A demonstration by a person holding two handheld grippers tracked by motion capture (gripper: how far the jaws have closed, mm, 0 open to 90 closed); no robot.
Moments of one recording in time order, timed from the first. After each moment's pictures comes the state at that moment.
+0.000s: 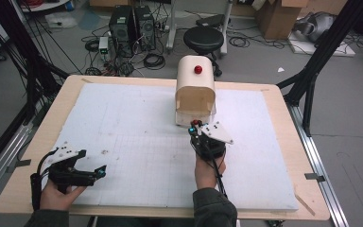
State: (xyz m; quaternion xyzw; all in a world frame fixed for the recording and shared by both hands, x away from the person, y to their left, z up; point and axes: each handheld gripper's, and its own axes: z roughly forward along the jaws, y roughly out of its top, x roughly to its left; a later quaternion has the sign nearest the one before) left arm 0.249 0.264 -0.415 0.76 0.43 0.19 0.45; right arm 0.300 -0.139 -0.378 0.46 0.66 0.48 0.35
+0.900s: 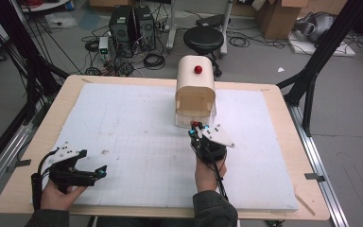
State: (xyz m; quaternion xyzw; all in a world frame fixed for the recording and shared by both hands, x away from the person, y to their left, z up) left arm 0.249 0.262 -0.415 0.76 0.43 0.18 0.45; right arm 0.292 -0.140 -0.378 0.45 0.66 0.49 0.35
